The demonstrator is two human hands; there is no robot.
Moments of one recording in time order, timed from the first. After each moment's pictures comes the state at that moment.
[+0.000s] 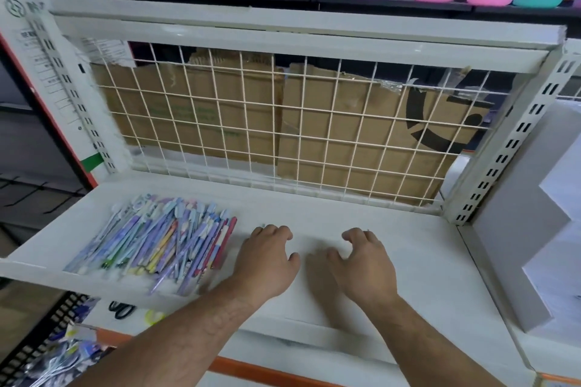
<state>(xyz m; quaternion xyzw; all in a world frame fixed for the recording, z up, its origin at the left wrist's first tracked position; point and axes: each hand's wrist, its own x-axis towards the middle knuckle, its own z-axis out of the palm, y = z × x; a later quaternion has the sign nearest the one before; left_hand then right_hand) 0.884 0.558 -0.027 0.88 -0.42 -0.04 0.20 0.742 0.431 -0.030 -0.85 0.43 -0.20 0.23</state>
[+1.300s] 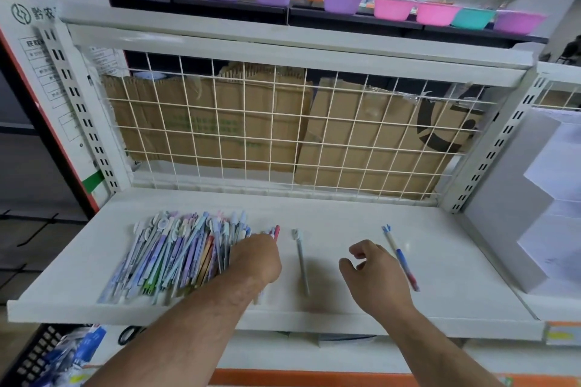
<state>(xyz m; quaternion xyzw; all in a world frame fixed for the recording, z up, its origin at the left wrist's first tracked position) 0.976 0.611 -0.015 0.91 -0.40 -0.13 0.01 0.776 0.531 -0.005 -0.81 0.52 -0.18 0.23</state>
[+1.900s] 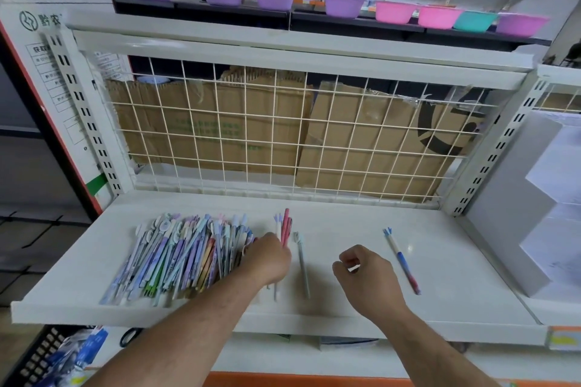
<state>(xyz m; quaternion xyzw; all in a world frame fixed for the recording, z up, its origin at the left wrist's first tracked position) 0.972 0.604 -0.017 0.88 -0.35 -0.23 0.22 0.781 0.536 -0.001 -0.80 0.49 -0.18 0.31</state>
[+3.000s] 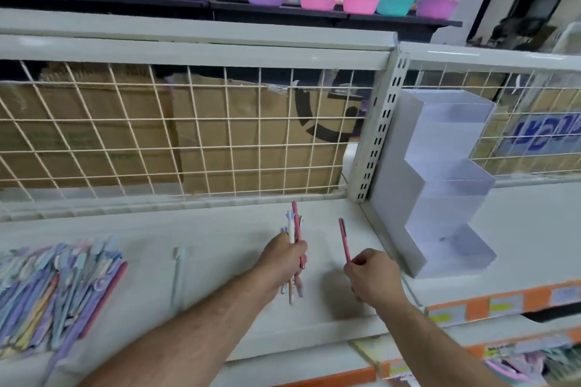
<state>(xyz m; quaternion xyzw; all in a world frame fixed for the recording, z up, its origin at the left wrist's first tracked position) 0.781 0.447 -0.007 0.68 -0.31 -0.47 0.47 0.611 0.380 -0.018 -0.66 0.61 -0.20 0.38</state>
